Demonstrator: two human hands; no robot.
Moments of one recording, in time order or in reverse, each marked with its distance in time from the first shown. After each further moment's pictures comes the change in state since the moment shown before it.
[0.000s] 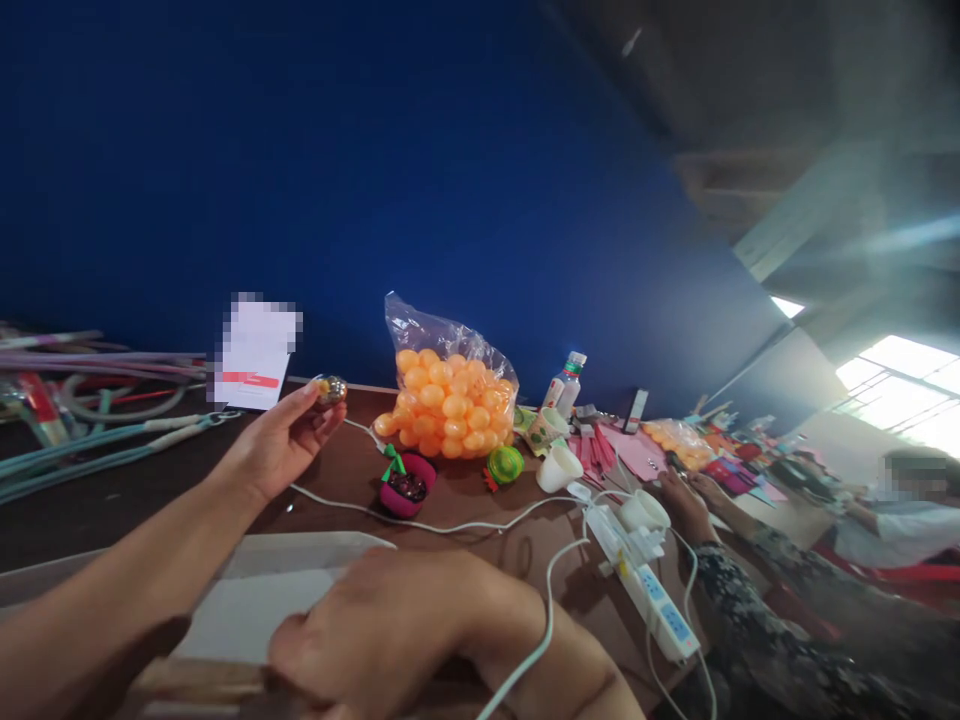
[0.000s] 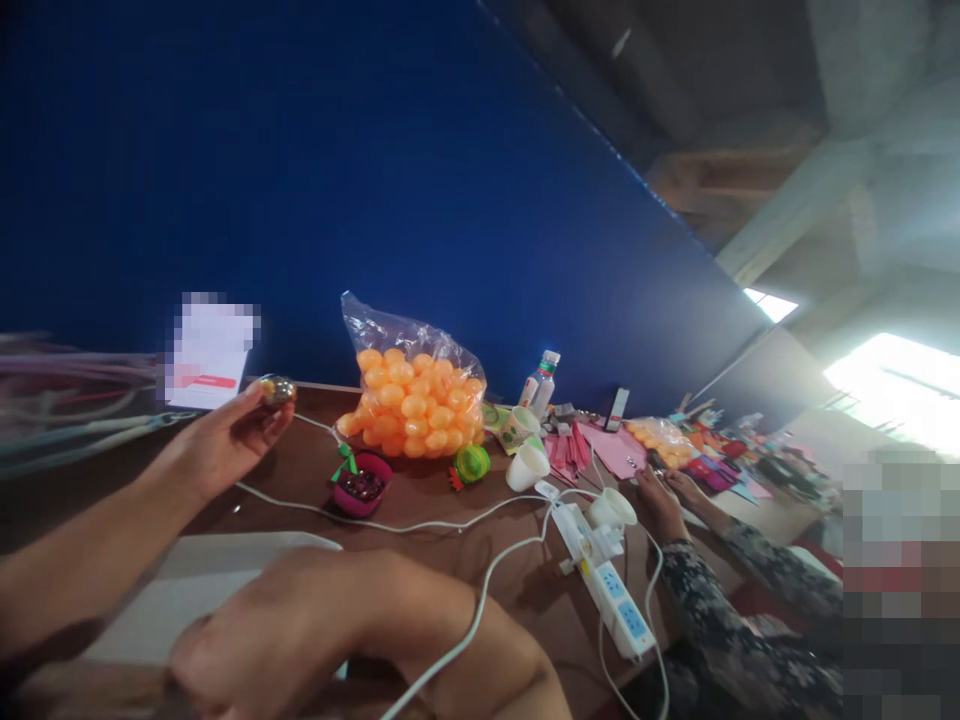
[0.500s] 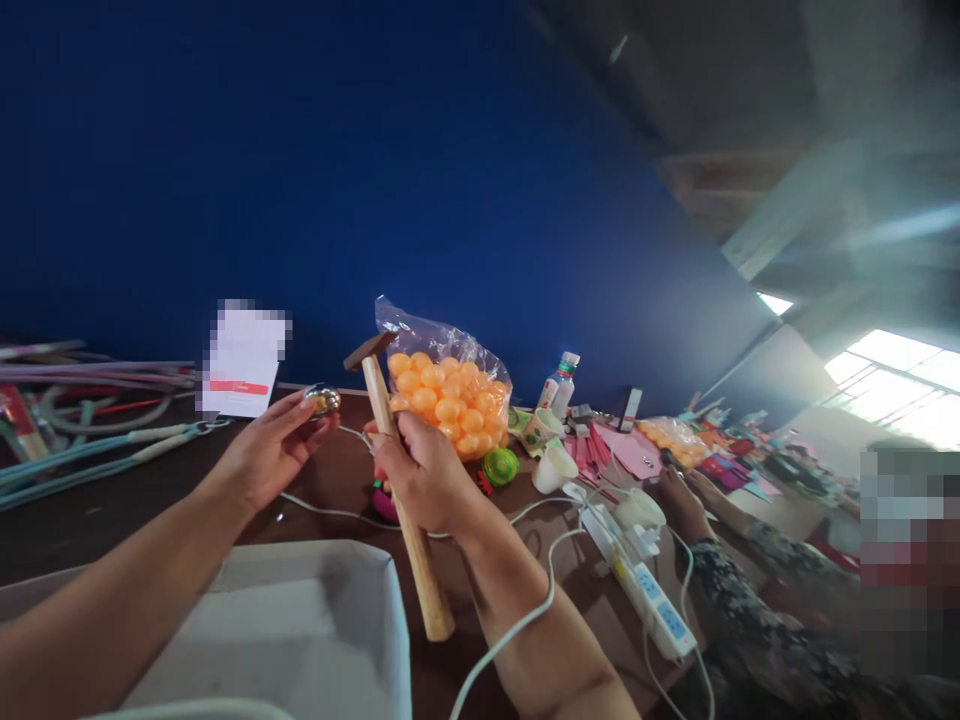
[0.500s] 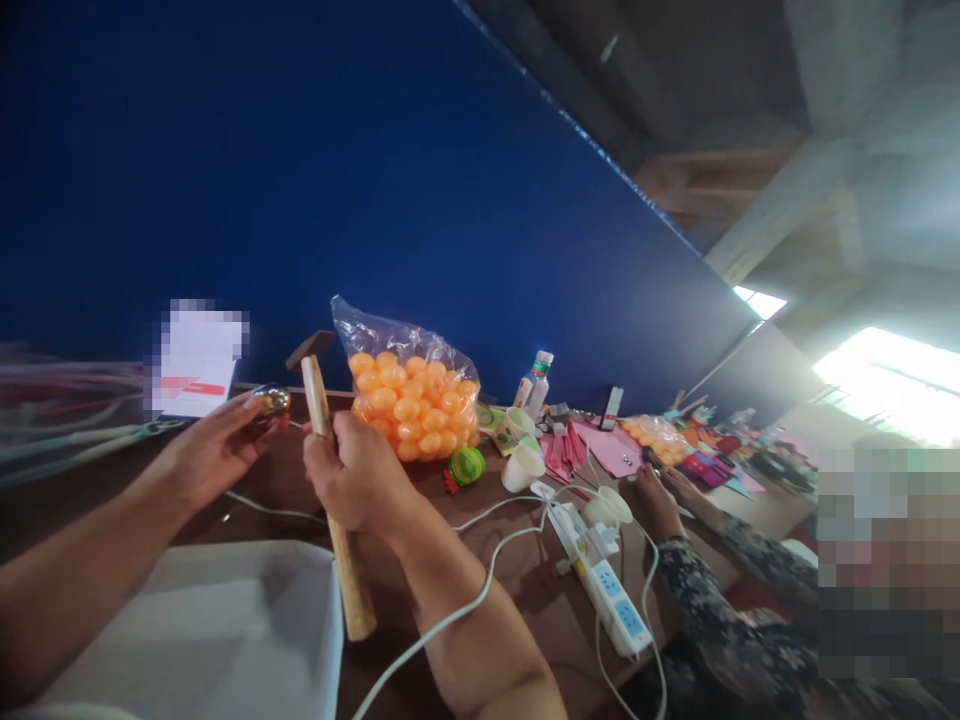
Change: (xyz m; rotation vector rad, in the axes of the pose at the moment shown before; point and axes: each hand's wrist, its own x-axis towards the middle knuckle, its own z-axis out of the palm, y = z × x) left_hand 0.007 -0.005 -0.012 0.129 -0.046 0.060; right_hand 0.004 0.048 -0.041 0.537 0.604 0.384
